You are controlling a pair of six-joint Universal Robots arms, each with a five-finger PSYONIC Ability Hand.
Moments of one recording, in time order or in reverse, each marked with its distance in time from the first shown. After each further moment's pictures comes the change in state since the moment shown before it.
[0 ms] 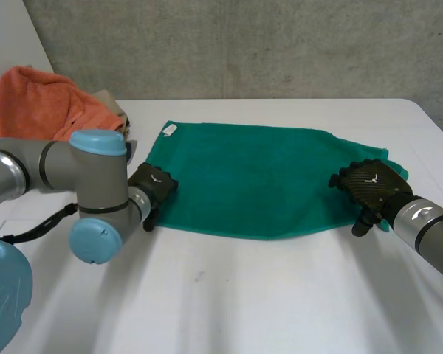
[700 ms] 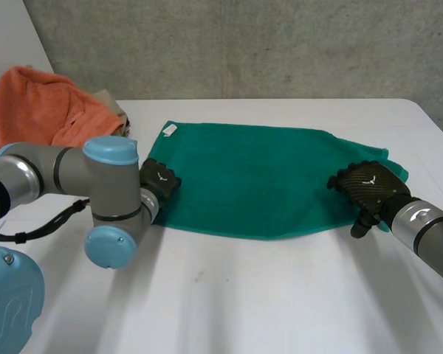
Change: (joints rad) left arm -0.041 -0.025 0.007 0.090 -0.071 0.102; right arm 0.006 0.000 0.005 -0.001 -0.001 -0.006; left_hand 0.181 0.194 0.188 0.207 0.189; right_hand 0.000 0.000 0.000 0.000 0.000
